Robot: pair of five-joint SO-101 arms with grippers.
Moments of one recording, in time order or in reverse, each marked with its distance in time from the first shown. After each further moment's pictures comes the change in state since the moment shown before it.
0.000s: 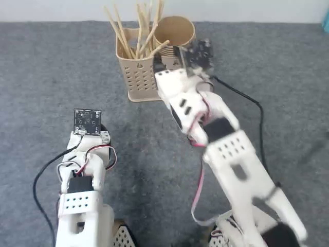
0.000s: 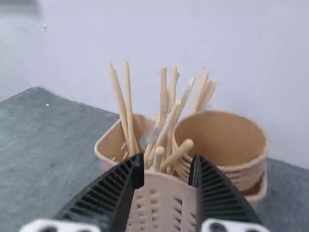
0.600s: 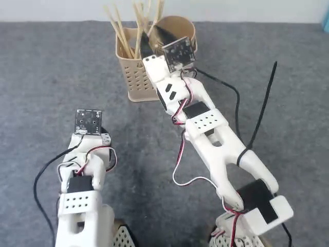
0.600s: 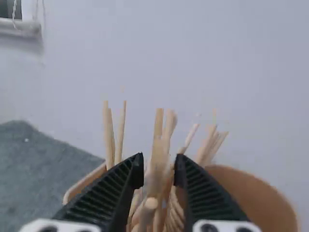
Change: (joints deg) left arm 0.0 0.3 -0.4 3.2 0.0; right arm -0.1 28.4 -9.1 -31.7 7.5
